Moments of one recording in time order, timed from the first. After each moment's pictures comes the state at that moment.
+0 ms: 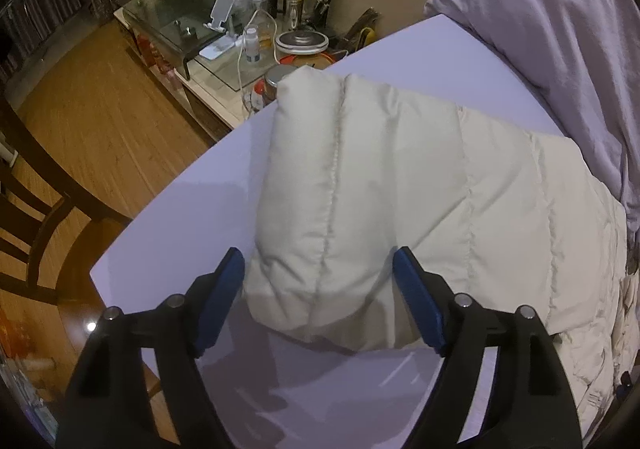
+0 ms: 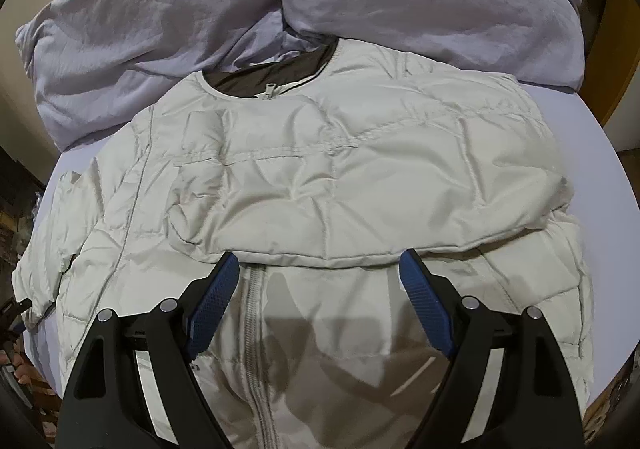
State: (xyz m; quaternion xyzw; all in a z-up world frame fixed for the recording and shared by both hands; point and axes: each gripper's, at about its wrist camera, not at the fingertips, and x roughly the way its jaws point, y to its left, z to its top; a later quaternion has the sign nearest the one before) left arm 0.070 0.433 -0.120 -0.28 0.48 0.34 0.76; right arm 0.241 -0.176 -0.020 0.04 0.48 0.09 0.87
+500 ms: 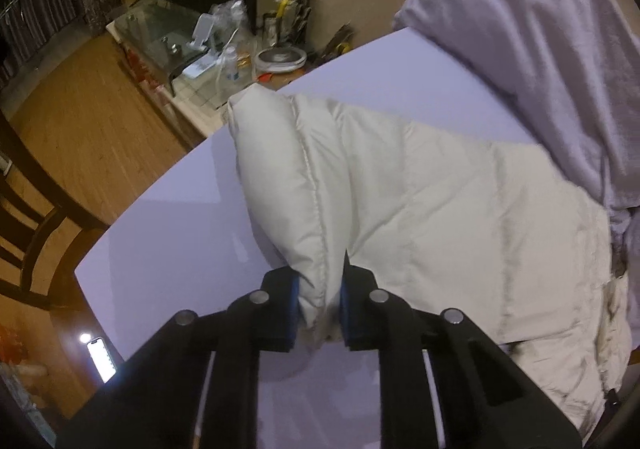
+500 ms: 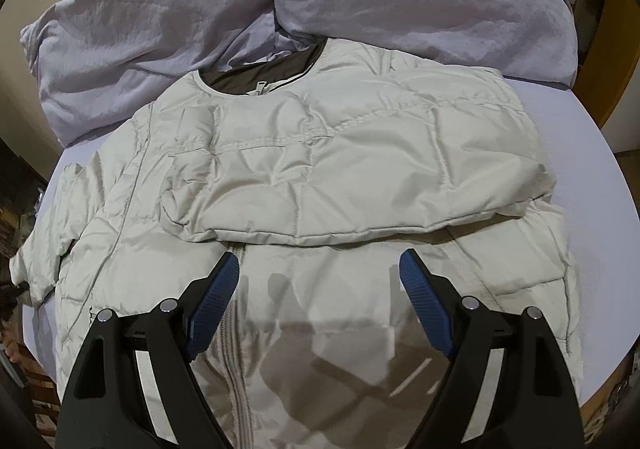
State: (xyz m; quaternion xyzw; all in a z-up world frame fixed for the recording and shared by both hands) left arm 0.098 0.401 -0.091 -0.28 0.45 0.33 0.78; right arm 0.228 -0.198 -0.017 0.04 0.48 0.10 0.87
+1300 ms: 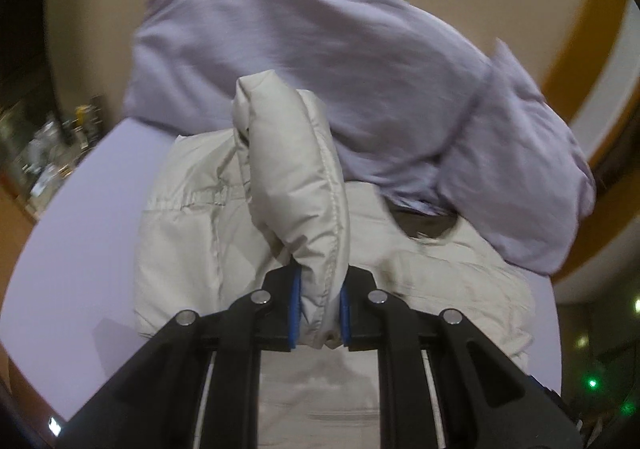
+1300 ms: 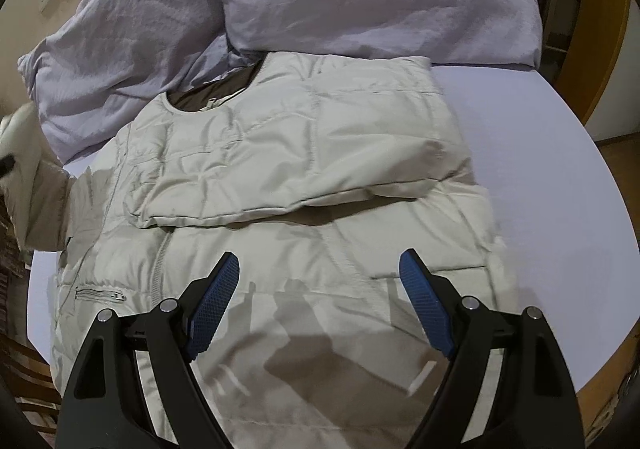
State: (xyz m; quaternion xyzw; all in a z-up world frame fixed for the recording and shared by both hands) left arm 0.244 0.155 0.033 -0.19 0.38 0.08 0.90; right arm 0.212 -0.286 -0.013 0.07 0.47 0.09 0.88
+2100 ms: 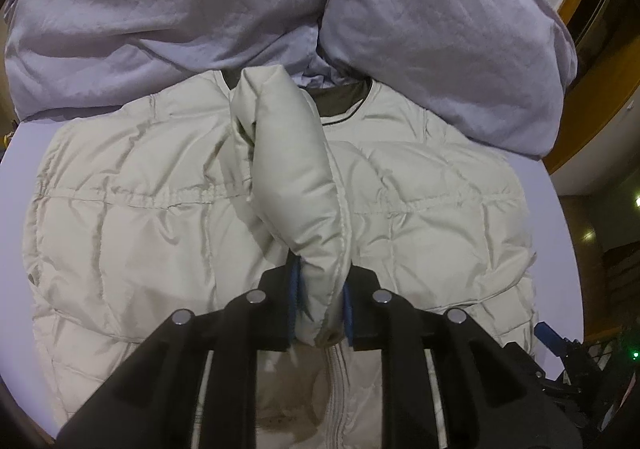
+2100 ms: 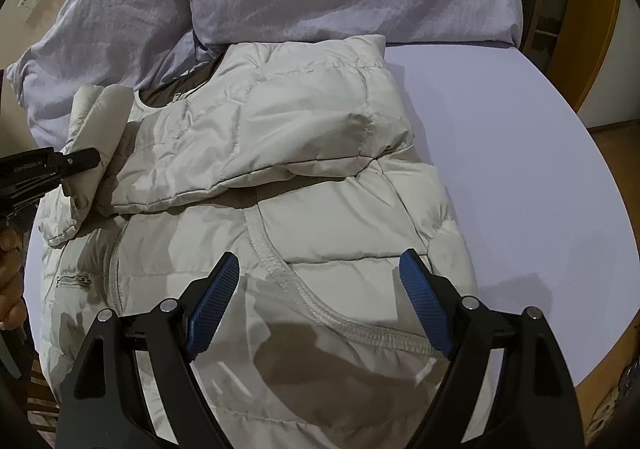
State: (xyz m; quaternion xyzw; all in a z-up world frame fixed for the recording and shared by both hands) left arm 0.313 -0.014 -0.055 -0.10 0.50 -0.01 0.86; right arm 0.212 -0.333 -0.033 0.08 0.48 0.08 0.87
